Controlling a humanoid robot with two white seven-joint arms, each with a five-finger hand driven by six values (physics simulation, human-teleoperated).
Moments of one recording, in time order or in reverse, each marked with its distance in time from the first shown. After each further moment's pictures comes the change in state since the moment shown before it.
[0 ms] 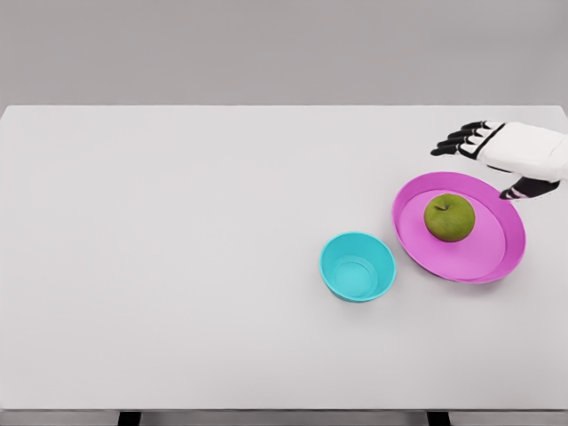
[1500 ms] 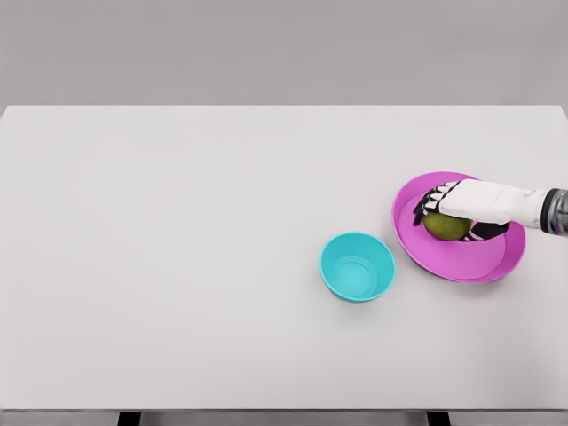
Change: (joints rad) left arm 0.000 0.000 0.000 0.000 0.000 0.000 0.000; right arm -0.038 0.075 0.222 0.157 0.053 0.002 -0.002
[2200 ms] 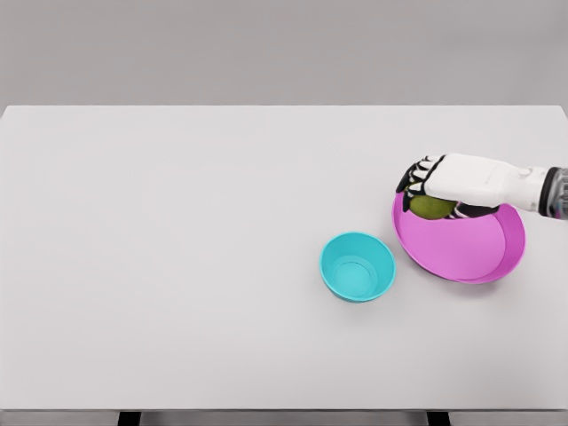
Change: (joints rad) left arm 0.000 0.000 0.000 0.000 0.000 0.000 0.000; right arm -0.011 -0.011 -0.060 -0.196 -0.008 -0.003 0.002
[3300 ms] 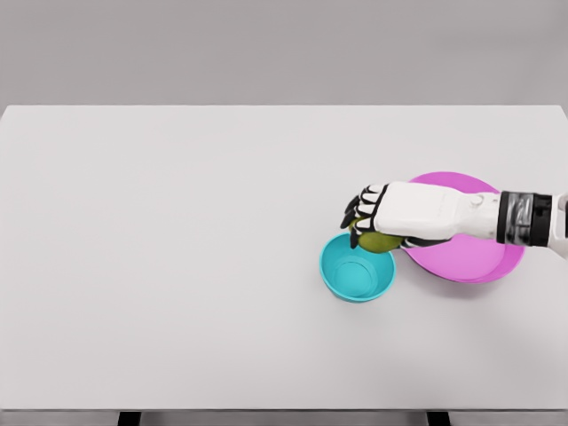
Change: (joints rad) left arm 0.000 0.000 0.000 0.000 0.000 0.000 0.000; right arm 0.023 0.028 0.080 -0.183 -0.074 0.000 0.000
